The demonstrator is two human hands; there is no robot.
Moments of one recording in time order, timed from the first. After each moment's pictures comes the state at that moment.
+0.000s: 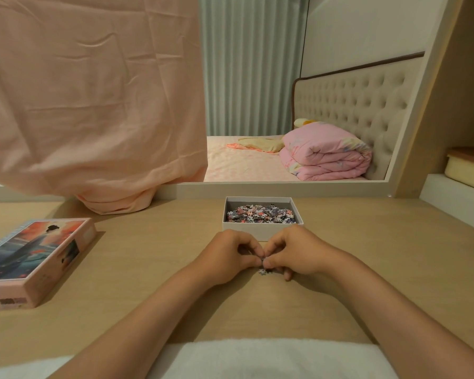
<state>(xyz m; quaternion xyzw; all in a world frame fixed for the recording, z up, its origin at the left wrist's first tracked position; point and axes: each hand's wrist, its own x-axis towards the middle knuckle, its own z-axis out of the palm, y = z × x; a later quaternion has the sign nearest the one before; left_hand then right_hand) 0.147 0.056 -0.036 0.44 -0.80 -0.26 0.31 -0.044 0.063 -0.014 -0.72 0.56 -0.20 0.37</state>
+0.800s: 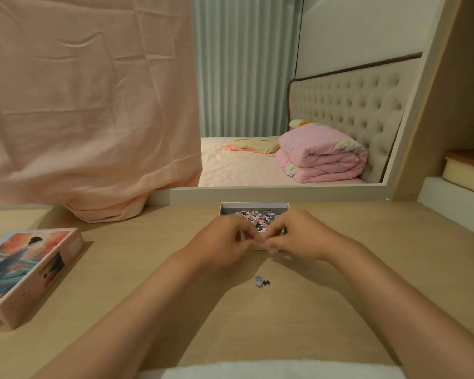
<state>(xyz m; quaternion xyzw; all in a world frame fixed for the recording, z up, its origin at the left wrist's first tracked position) 0.146 0.023 -0.007 0.41 -0.86 -0.14 0.28 -0.053 0.036 0.017 -0.78 0.54 -0.22 0.22</state>
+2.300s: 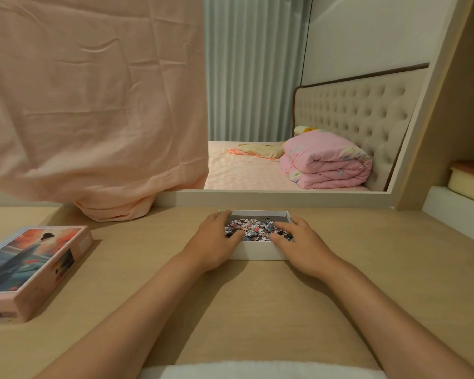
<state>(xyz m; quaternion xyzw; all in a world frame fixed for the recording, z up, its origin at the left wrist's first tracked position) 0.167 0.000 -0.032 0.57 -0.75 -0.16 0.29 -0.052 0.029 -0.021 -0.71 0.63 -0.27 0.17</state>
